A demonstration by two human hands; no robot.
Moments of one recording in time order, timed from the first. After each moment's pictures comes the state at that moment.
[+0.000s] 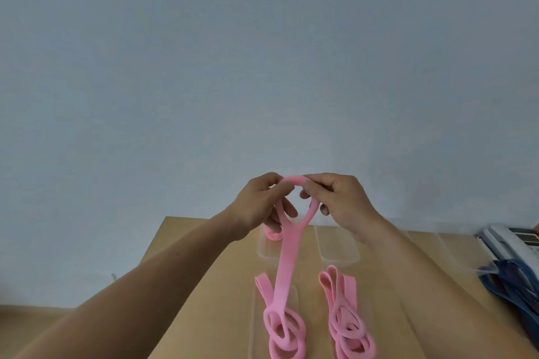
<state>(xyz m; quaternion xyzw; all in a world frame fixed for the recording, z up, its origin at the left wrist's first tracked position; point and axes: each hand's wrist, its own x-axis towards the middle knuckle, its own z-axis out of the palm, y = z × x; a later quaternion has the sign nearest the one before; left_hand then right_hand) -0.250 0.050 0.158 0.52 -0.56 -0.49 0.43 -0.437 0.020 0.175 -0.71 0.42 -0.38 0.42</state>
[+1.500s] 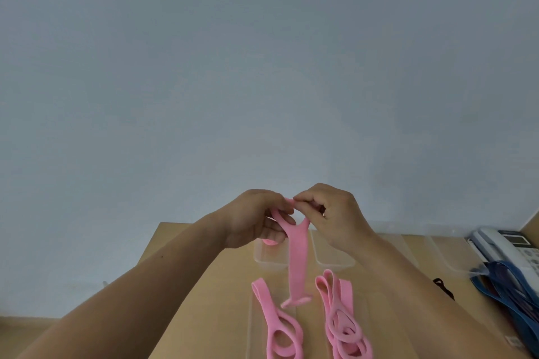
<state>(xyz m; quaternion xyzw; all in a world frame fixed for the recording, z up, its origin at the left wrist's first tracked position) -0.243 0.058 0.168 0.48 -0.45 -0.65 0.38 -0.437 0.025 0.155 -0.84 0.34 -0.40 0.15</state>
